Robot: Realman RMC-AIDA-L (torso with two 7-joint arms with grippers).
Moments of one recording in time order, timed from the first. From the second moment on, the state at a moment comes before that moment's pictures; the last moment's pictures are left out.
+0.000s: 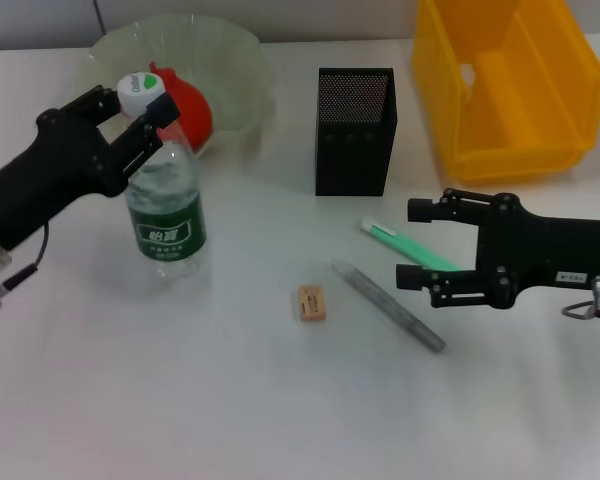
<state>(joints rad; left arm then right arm) -0.40 -2.07 0.79 0.35 1.32 1.56 -0.94 0.50 2.08 -0.69 -0.57 -1.95 -1.71 1.16</state>
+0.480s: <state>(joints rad) -0.41 -2.08 0.76 0.04 1.08 1.60 -0.41 0.54 2.08 -0.69 -0.37 -1.78 -1.62 1.00</state>
